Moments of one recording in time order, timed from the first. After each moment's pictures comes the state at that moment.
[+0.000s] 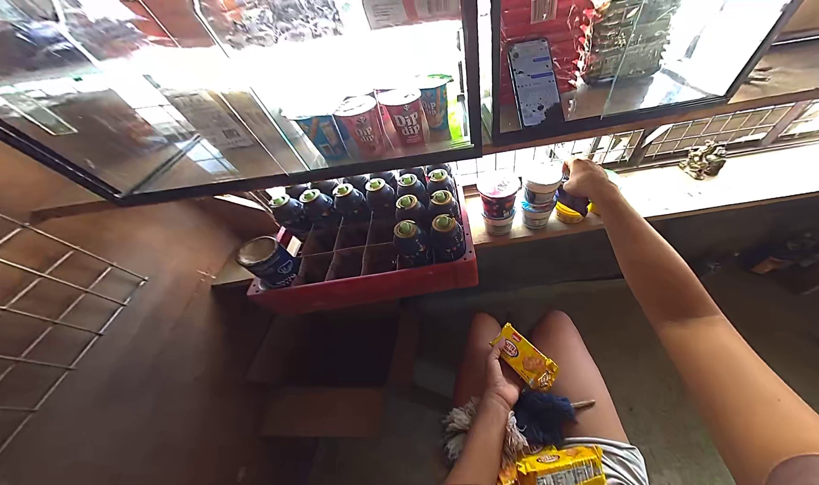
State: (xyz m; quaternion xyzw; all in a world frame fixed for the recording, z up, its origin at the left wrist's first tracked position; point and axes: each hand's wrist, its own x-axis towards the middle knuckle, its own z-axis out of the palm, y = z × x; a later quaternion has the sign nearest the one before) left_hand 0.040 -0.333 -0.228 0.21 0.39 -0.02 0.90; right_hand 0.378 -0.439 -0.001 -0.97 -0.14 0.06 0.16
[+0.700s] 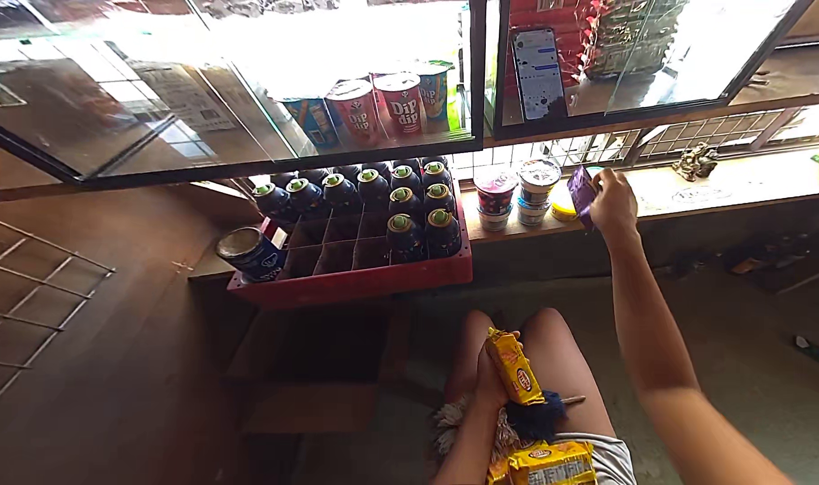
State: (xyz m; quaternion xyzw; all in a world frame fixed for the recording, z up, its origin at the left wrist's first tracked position) left_hand 0.032 -0.330 -0.226 0.15 0.26 -0.05 0.95; right_hand 0.296 -0.482 -0.032 -0.94 -0.09 -0.15 0.30
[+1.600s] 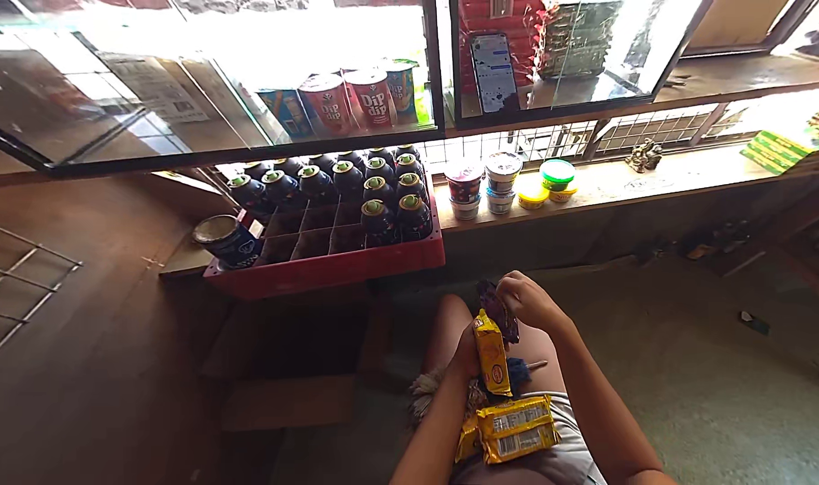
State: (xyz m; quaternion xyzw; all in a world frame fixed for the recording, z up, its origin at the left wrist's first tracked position) left_hand 0.022 -0.333 -0.231 0.32 0.09 -0.14 0.93; right_hand 0.125 -0.482 -0.113 -0.87 -0.32 0.17 0.34
